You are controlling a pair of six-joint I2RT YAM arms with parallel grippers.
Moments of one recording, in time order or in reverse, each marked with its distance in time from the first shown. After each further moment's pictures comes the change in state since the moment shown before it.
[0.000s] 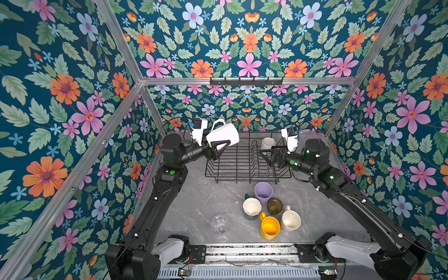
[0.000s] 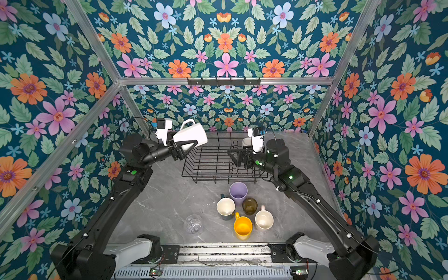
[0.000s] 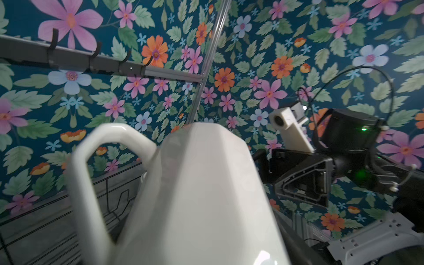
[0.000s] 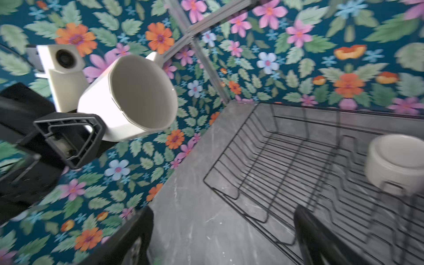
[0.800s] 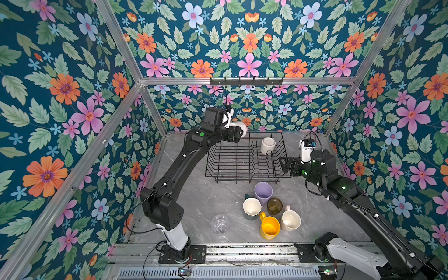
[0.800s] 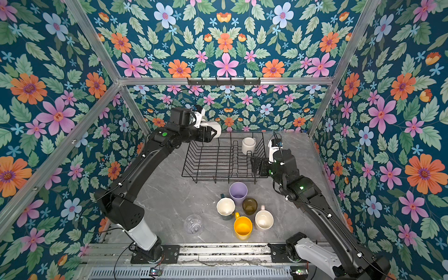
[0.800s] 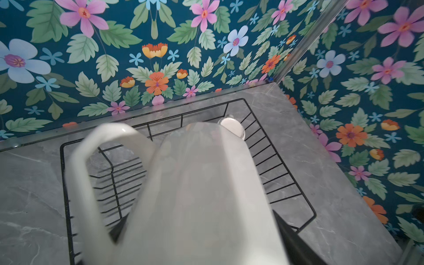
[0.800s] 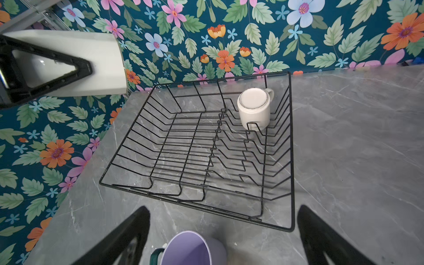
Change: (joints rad) left arm -0.235 0.560 0.732 -0.771 -0.621 0.145; right arm -0.048 -0.120 -0.080 -0.290 0.368 -0.047
